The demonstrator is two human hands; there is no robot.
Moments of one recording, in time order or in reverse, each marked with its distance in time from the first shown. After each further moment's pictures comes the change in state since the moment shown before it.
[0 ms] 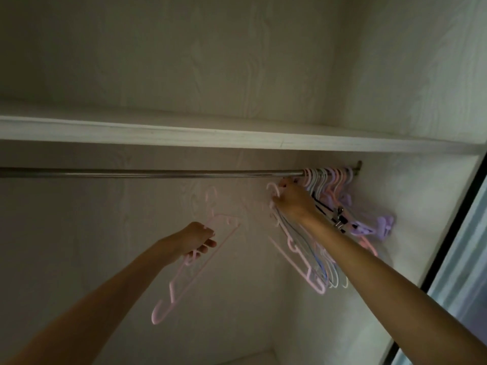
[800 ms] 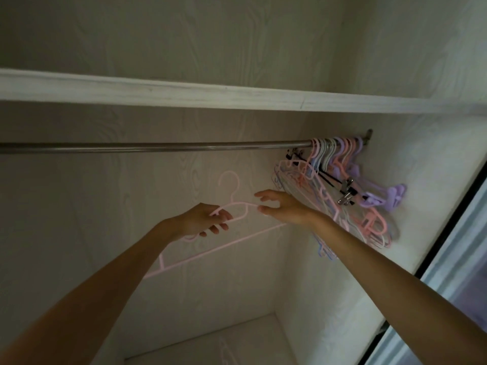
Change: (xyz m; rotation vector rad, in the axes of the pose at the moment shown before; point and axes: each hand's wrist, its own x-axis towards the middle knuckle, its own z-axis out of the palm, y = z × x) left_hand 0.016 -0.018 -0.006 0.201 -0.198 0.233; right_hand -0.046 -0.001 0.044 0.344 -0.502 -0.056
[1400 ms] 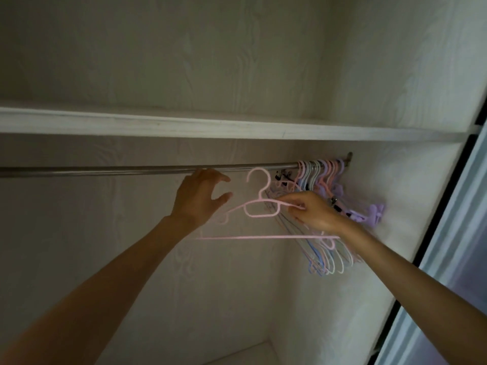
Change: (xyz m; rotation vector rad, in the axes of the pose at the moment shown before) left_hand -0.004 0.053 -0.021 0.648 0.770 0.526; right_hand -0.063 -0.024 -0.067 -0.089 0.235 -0.152
